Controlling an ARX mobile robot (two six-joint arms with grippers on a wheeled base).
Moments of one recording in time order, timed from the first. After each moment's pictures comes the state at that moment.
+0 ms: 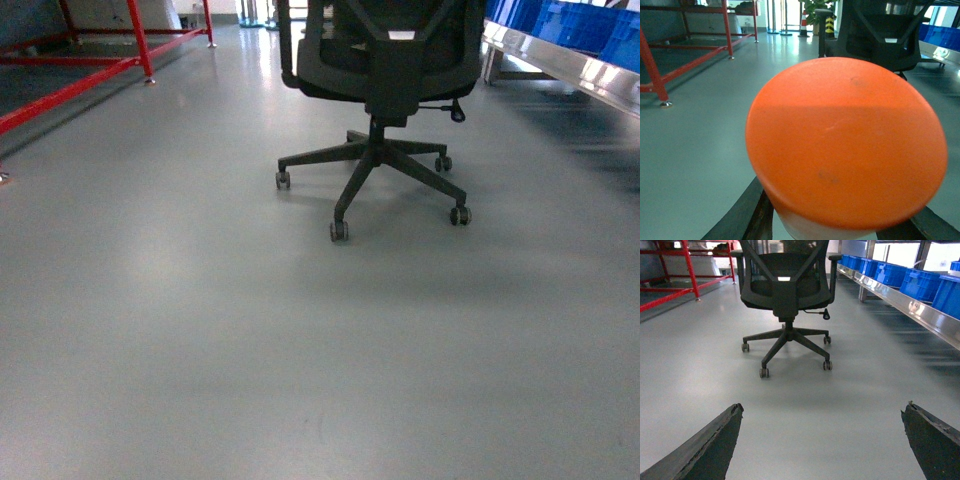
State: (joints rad) left arm 0.00 0.01 0.01 -0.01 0.00 -0.01; right arm 0.00 0.00 0.01 0.00 0.00 0.00
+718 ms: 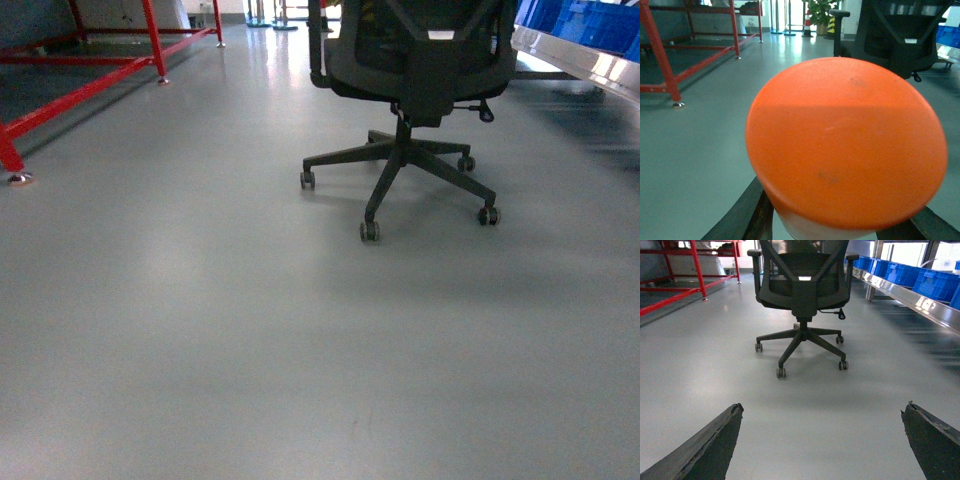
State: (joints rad) left arm 0.00 0.01 0.01 -0.01 0.00 -0.01; right arm 0.00 0.00 0.01 0.00 0.00 0.00
